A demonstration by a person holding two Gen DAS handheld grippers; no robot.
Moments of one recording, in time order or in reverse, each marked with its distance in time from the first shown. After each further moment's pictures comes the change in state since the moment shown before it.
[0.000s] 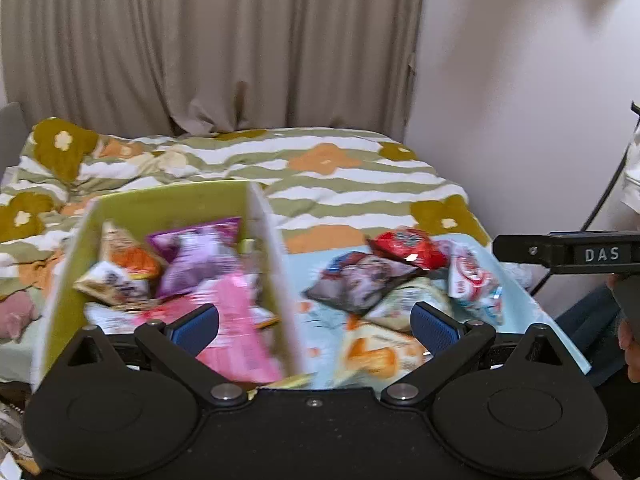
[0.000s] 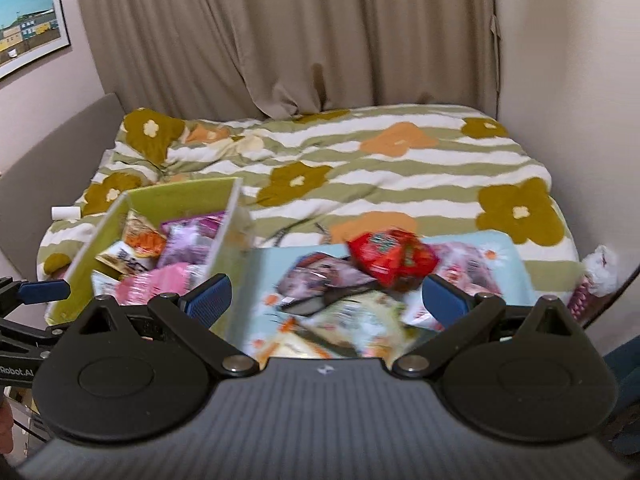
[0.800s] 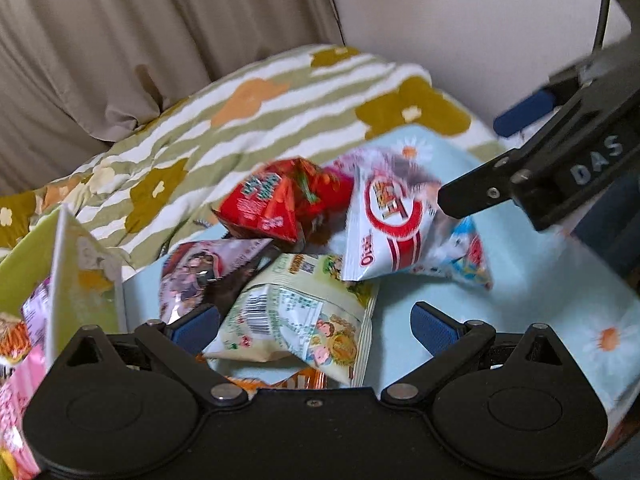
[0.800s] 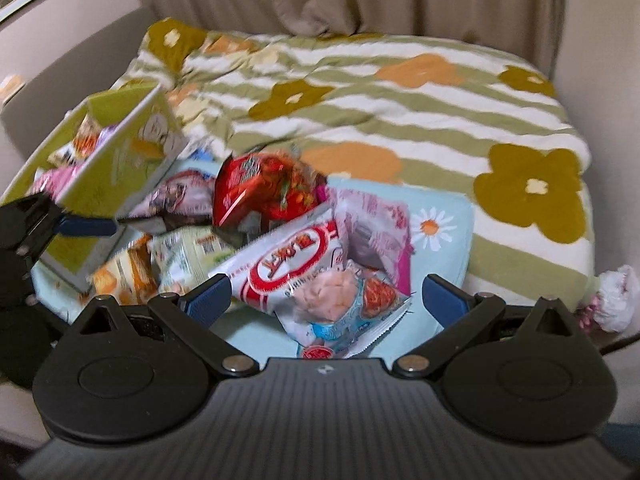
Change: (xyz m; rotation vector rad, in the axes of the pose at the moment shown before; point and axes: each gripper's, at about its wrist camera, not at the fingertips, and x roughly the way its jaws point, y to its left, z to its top) left arm 0.192 -0.185 -0.009 0.384 0.227 0.106; right arm 0.112 -0.178 -0.003 -0.223 0.233 0.200
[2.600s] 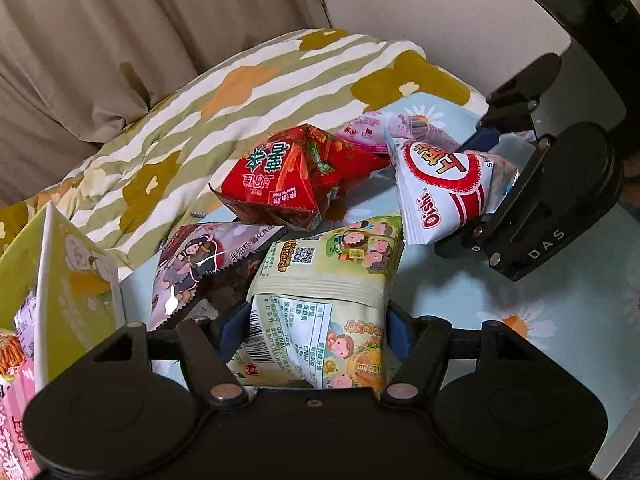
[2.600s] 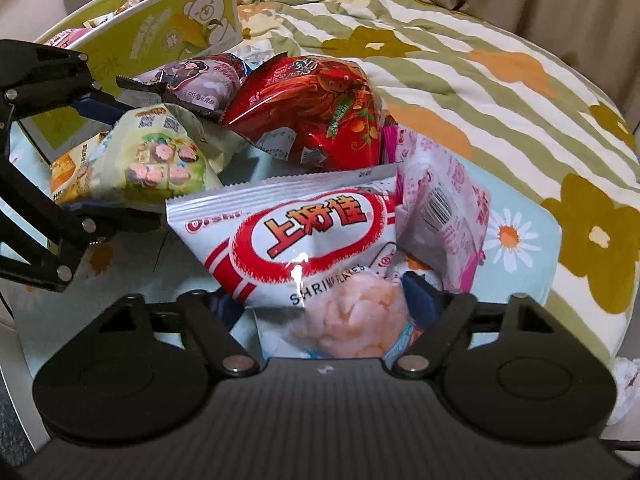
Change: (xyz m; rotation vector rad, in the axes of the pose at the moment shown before) left arm 0.019 0.017 -0.013 0.051 0.018 -0.006; right arm 0.083 0.016 -0.016 -0.304 0.112 0.066
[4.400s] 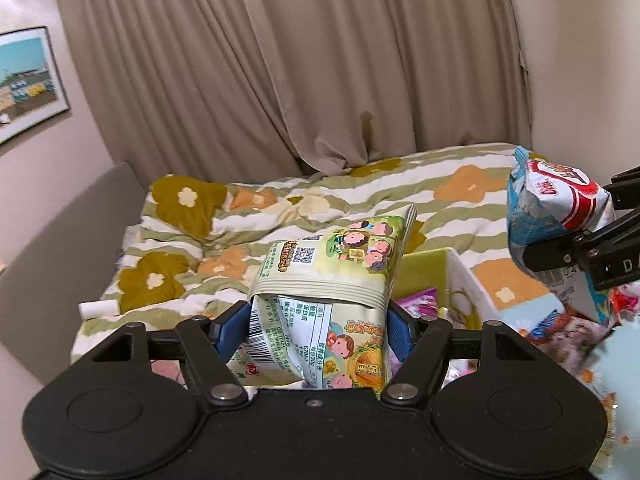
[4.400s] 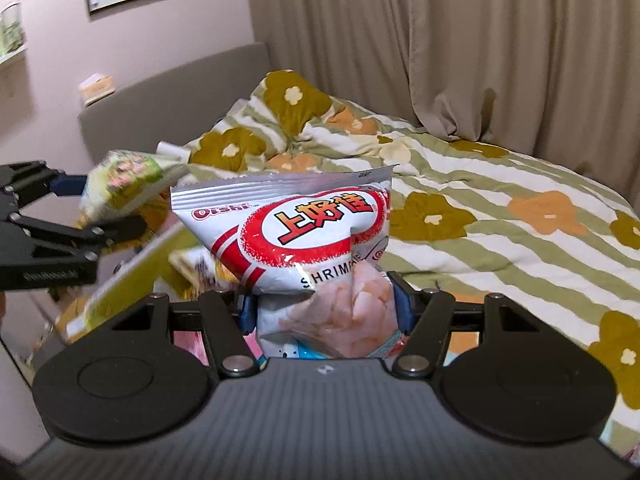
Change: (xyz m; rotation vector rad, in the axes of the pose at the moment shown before) left arm -0.157 0.301 -0.065 -0.377 -0.216 0.340; right arm -0.062 0.193 0.259 0.125 -0.315 -0.002
